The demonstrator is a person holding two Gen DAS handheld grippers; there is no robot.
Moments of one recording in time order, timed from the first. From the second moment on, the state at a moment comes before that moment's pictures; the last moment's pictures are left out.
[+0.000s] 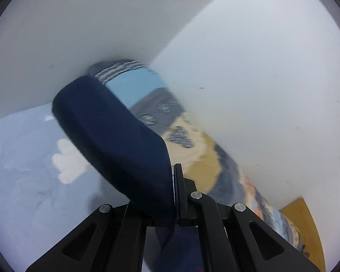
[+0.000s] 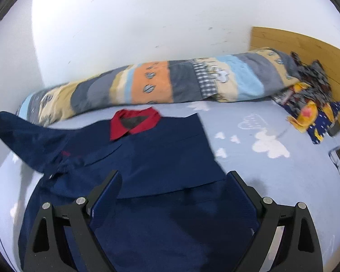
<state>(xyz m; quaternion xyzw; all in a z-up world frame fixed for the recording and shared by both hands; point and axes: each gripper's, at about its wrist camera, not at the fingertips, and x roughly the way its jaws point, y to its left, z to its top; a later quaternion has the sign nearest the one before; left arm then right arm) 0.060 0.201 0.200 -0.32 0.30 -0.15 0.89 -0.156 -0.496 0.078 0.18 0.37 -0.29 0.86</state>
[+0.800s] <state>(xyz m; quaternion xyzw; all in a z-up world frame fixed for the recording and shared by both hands) -0.149 -0.194 0.242 -0.10 0.37 -0.36 0.85 -0.265 -0.585 0.122 0.23 0.27 -0.38 0.86</state>
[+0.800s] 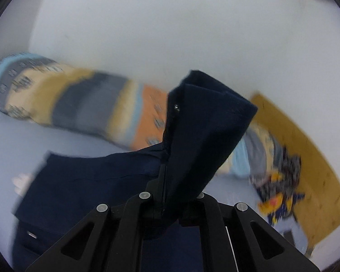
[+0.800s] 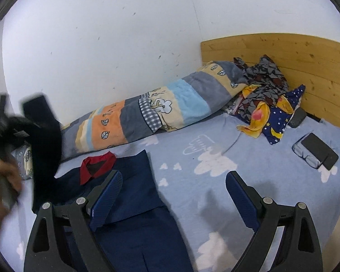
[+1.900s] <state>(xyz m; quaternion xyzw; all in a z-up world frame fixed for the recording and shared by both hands) -0.011 -0.356 0.015 0.13 0.48 -0.30 0.82 -0.266 -0.606 0.106 0.27 0.29 -0.39 0.83</state>
